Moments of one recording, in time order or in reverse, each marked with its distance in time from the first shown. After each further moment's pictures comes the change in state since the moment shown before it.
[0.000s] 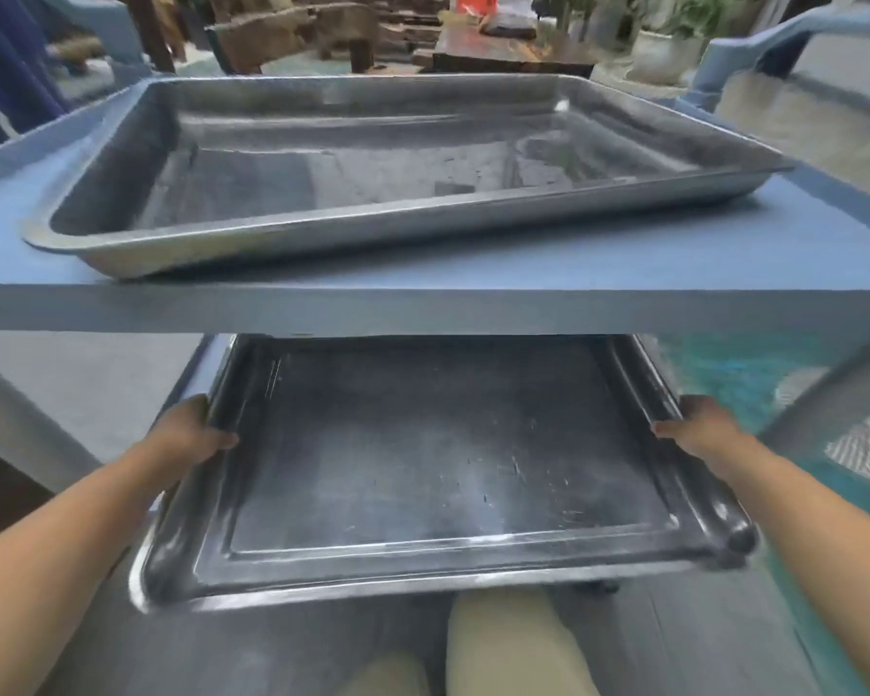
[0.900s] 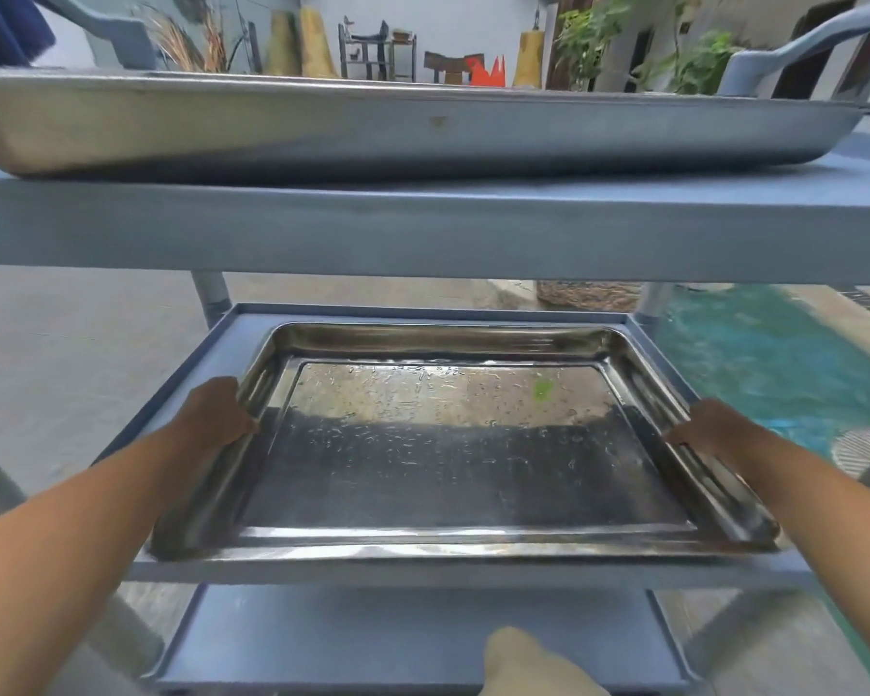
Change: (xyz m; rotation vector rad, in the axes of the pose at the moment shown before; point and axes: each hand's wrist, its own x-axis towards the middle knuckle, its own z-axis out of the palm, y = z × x) left_hand 0.090 0.026 0.058 0.189 0.170 0.173; right_hand 0.110 -0.003 0.057 -0.241 -0.001 -0.051
